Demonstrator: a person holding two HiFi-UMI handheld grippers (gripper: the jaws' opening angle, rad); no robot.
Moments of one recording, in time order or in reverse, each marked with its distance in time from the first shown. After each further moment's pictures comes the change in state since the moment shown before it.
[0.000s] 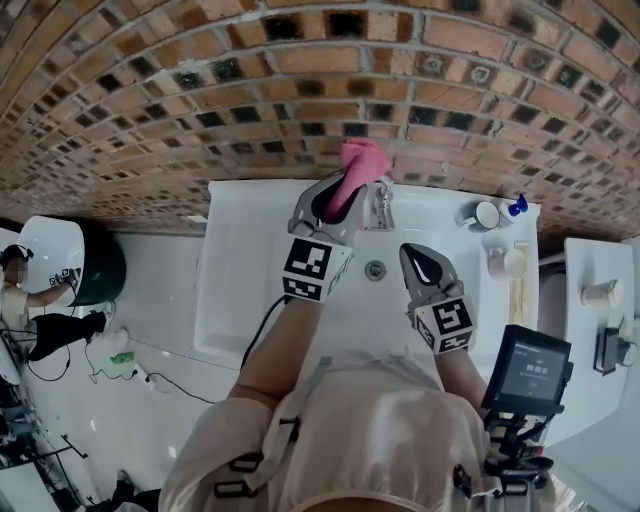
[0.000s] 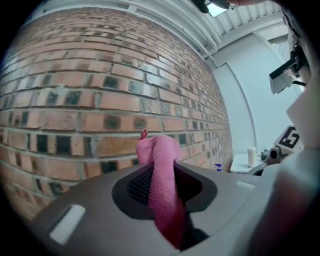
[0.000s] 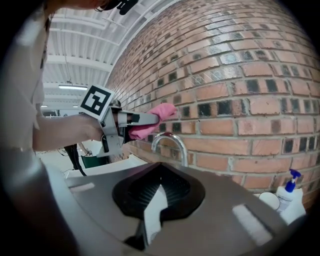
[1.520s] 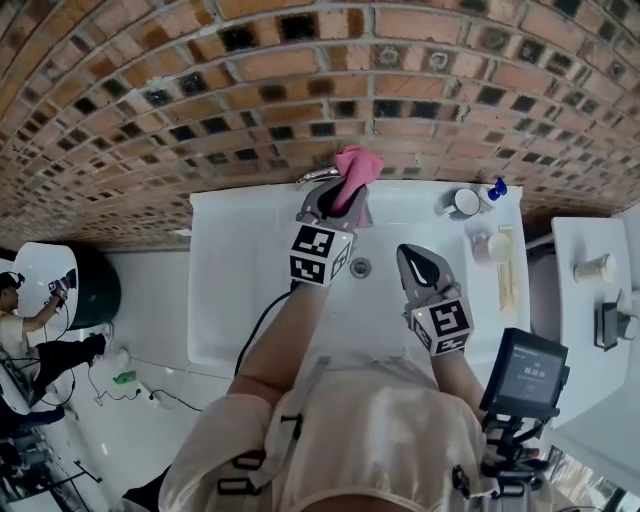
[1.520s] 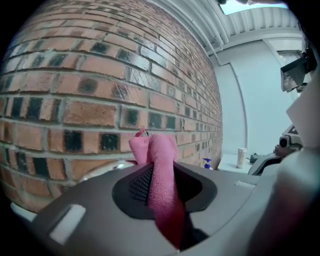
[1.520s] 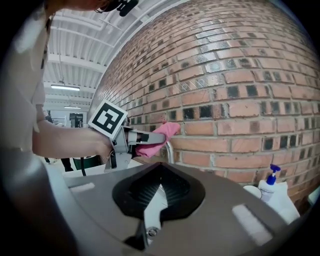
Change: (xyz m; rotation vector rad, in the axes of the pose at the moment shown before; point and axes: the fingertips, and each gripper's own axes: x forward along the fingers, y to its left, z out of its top) left arm 0.047 -0.040 -0.045 -0.101 0.090 -0.109; right arm -0.035 -0.019 -0.006 0.031 -0.020 -0.095
